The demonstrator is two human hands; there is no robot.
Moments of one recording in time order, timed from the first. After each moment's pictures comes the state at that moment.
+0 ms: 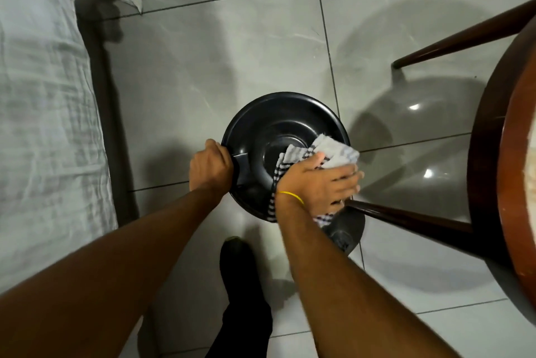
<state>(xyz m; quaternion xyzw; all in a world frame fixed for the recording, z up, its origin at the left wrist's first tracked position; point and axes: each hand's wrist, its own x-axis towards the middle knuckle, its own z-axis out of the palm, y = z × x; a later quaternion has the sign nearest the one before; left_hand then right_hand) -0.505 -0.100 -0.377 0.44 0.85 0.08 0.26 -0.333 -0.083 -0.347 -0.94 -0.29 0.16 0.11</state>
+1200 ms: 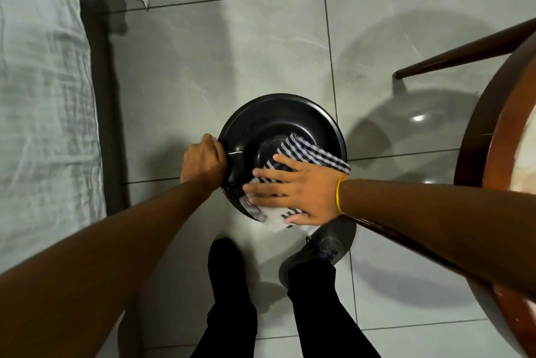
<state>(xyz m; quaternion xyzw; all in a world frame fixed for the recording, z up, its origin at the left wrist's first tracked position) -0.505 -0.093 -0.380 0.48 0.84 0.08 0.25 -0.228 -0.035 -0.374 0.02 -0.99 0.13 -0.06</state>
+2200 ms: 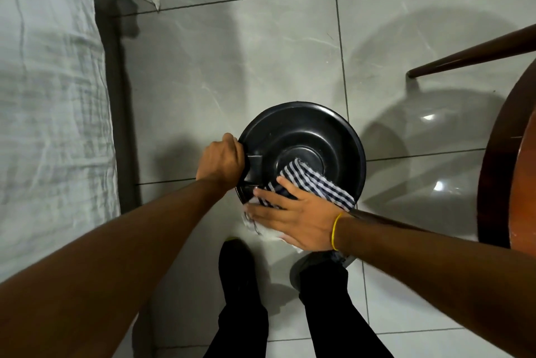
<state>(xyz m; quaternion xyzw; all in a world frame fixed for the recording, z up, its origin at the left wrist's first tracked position) -0.504 -0.082 -0.376 0.53 0.80 0.06 0.28 -0.251 -0.102 -0.364 -0.04 -0.99 0.09 -0.10</state>
